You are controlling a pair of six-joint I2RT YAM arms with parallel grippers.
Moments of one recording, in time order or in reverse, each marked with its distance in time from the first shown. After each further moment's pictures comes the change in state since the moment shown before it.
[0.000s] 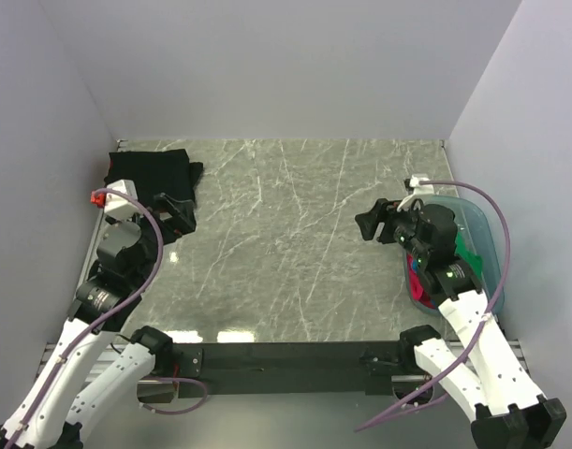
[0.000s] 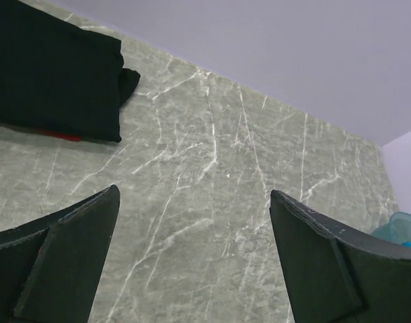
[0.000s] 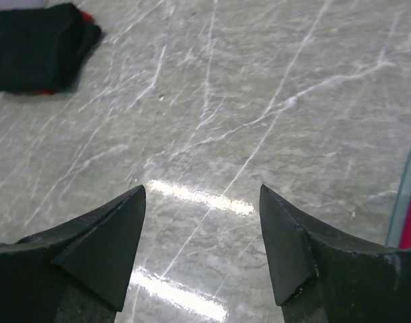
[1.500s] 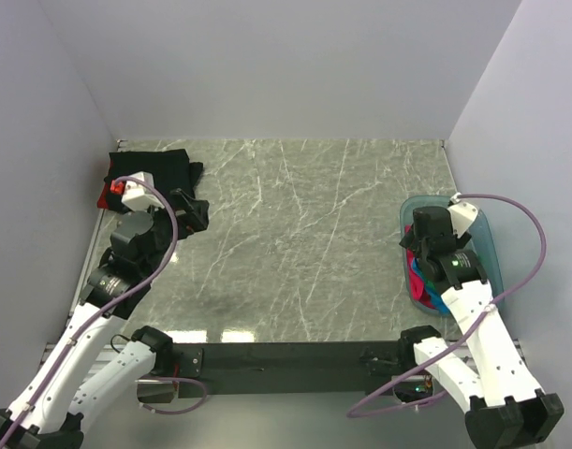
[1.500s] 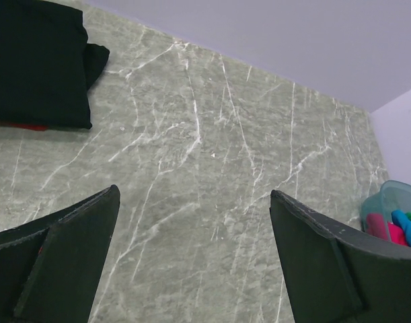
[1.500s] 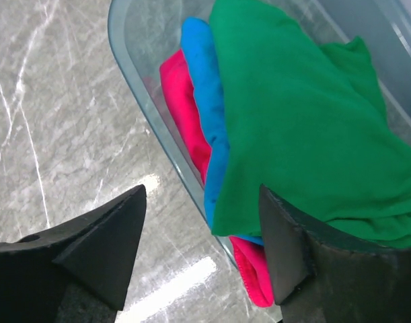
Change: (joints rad) left arm 0.000 0.095 -0.004 0.045 0.106 -0.002; right arm -0.063 0.058 0.104 -0.547 0.745 0.332
